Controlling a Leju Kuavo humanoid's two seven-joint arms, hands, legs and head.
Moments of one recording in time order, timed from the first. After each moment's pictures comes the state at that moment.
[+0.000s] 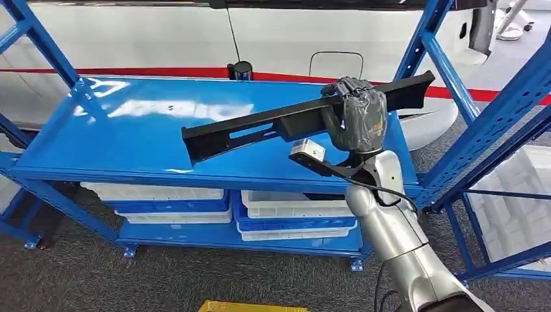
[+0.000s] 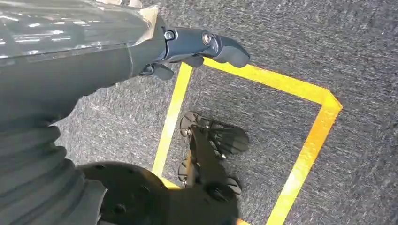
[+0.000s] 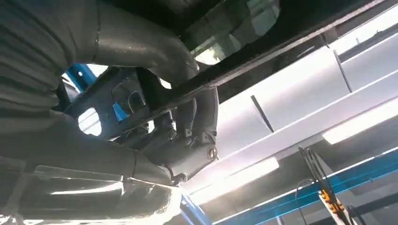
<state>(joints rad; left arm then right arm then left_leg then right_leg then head) -0.14 -0.18 1.37 -0.19 -0.95 0.06 -0.33 -0.64 -0.07 0.53 -1.26 0.90 -0.54 -0.27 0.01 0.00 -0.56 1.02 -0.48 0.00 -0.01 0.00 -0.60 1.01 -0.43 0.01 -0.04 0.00</state>
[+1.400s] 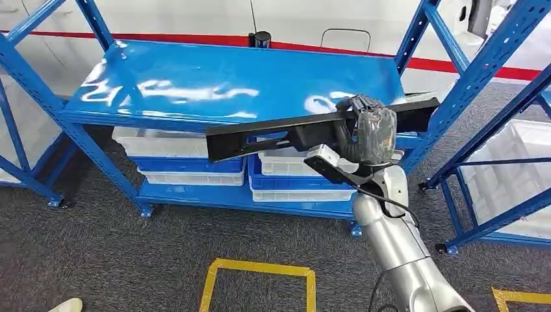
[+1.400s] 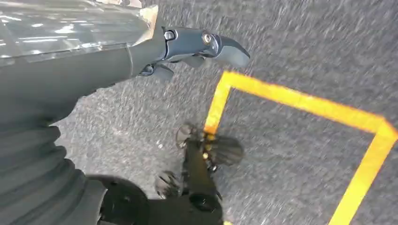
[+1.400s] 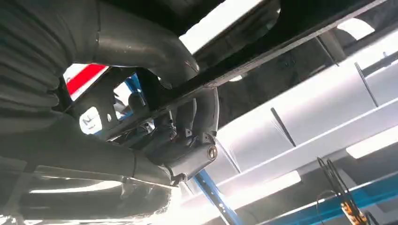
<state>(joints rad) -0.17 -0.17 1.35 -0.19 -0.97 0.06 -0.33 -0.56 -0.06 0.45 -1.20 0.86 -0.56 -0.31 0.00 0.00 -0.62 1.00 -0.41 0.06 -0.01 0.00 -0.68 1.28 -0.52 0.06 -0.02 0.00</state>
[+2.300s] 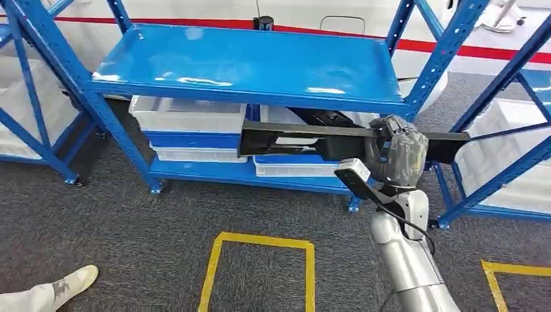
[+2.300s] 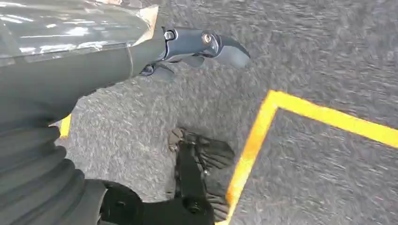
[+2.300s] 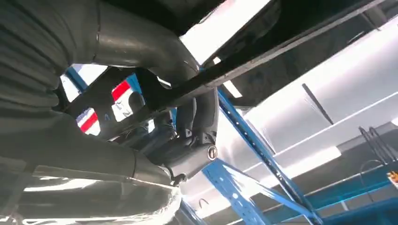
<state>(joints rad) -0.17 -0.17 1.35 -0.19 -0.95 0.06 -0.34 -0.41 -0.08 0.30 -1.29 0.83 -0.60 -0.33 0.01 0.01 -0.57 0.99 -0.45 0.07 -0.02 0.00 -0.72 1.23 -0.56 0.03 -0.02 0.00</state>
